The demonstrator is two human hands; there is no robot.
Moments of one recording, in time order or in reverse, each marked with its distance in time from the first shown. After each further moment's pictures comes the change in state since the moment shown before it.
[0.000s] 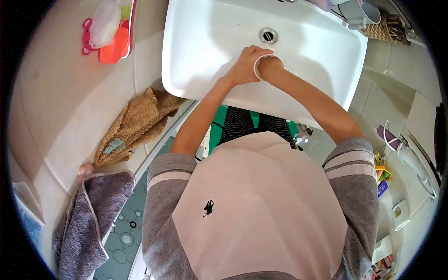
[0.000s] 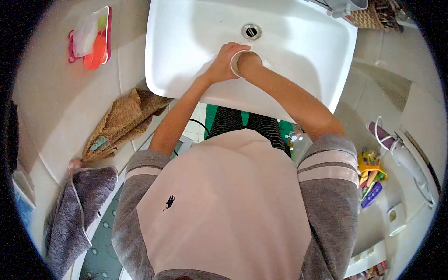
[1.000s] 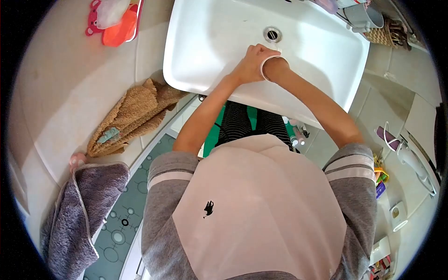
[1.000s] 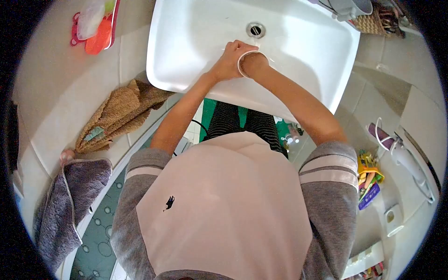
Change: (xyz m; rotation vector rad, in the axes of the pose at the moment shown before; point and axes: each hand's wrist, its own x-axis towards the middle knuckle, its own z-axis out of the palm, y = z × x) left_hand -0.006 0.007 0.008 0.064 0.011 -0.022; right_hand -0.039 -0.017 -0.032 -0.021 -0.053 0.081
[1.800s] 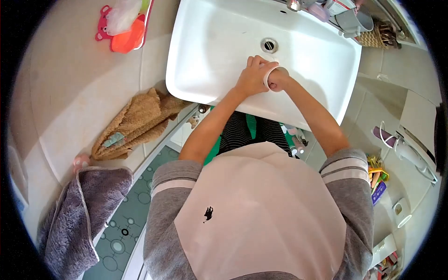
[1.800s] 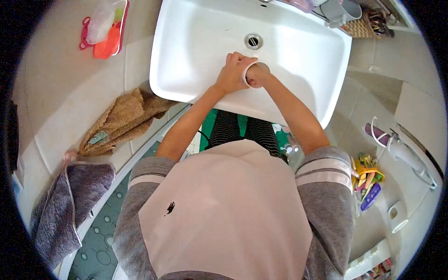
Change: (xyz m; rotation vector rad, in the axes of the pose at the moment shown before) left_hand -0.003 0.016 0.010 0.202 0.118 -0.026; right_hand 0.038 0.041 0.058 0.683 0.200 -0.094
